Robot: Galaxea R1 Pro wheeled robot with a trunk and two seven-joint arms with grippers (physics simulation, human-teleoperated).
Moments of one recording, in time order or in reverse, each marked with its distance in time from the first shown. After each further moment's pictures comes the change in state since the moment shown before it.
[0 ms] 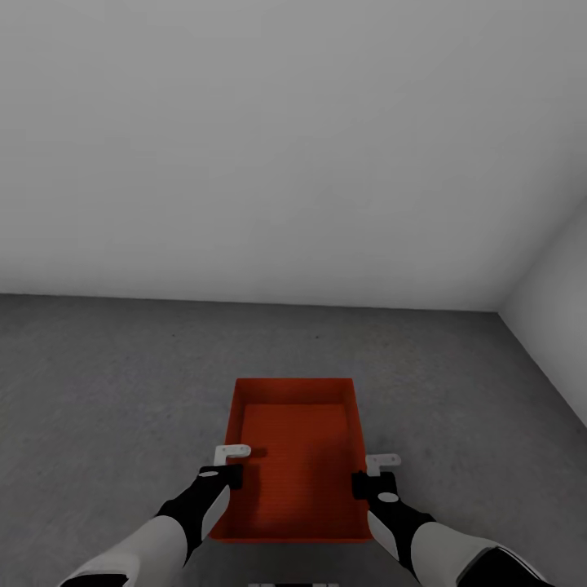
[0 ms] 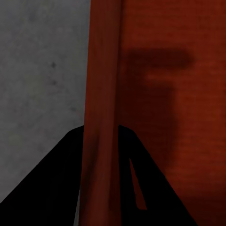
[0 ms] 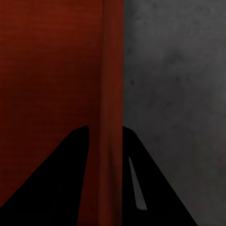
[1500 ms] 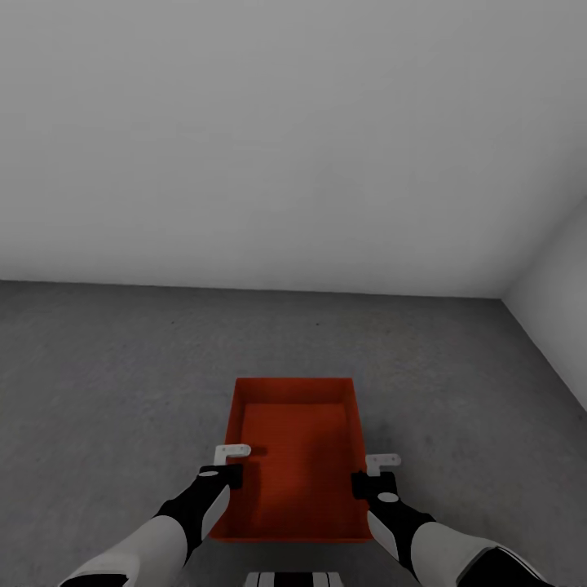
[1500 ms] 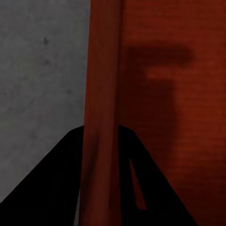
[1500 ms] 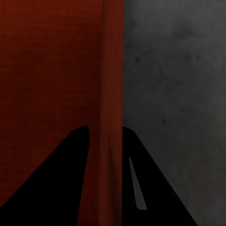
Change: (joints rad) left arm 0.000 0.000 -0.002 -0.002 0.001 0.000 0.000; right arm 0.000 0.000 0.000 0.000 -0.001 -0.003 0.000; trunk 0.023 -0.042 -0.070
